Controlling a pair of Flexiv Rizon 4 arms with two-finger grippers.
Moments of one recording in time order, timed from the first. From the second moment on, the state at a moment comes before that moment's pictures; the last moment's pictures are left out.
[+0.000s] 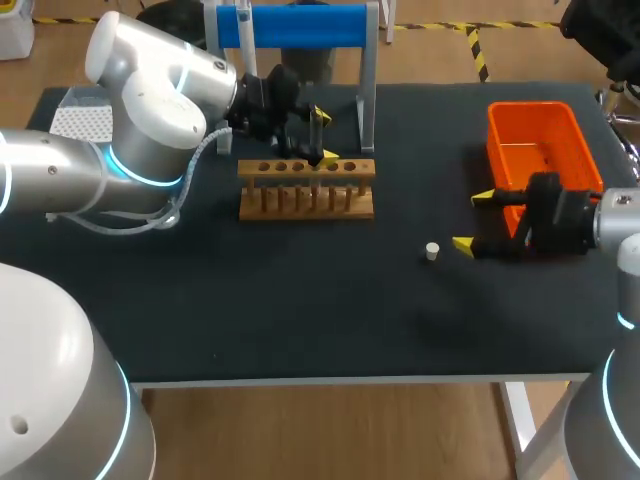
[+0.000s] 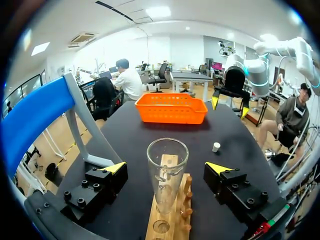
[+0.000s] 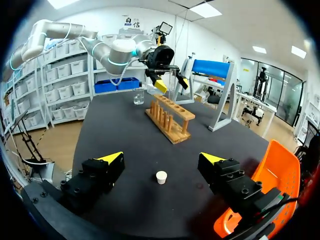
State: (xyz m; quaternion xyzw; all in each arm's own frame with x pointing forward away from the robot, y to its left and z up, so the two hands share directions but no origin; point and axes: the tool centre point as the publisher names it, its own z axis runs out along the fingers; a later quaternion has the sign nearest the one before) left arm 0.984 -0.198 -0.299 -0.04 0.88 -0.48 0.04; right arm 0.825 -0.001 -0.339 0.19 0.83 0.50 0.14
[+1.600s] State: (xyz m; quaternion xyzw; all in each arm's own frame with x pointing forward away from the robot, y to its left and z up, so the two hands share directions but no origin) left arm 0.984 -0.198 -0.299 -0.04 0.88 -0.48 0.04; right arm 0.834 0.032 -0.413 0.24 0.84 0.47 0.13
